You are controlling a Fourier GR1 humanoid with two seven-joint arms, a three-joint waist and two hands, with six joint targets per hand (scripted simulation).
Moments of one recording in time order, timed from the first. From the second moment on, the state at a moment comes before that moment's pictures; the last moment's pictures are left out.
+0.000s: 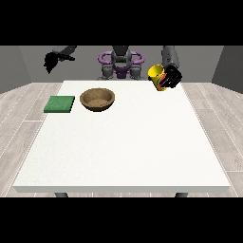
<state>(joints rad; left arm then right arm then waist) -0.67 0.37 0.02 -0.65 -0.46 0.44 -0.37 -0.16 -0.31 -0.29 -1.25 -0.22 0.36 -0.23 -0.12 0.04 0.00</state>
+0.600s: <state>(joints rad) -0.81 0.27 -0.19 -0.67 -0.79 0.50 0.03 -0.19 -0.37 -0.33 -1.11 -0.23 0.42 -0.27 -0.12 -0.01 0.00</state>
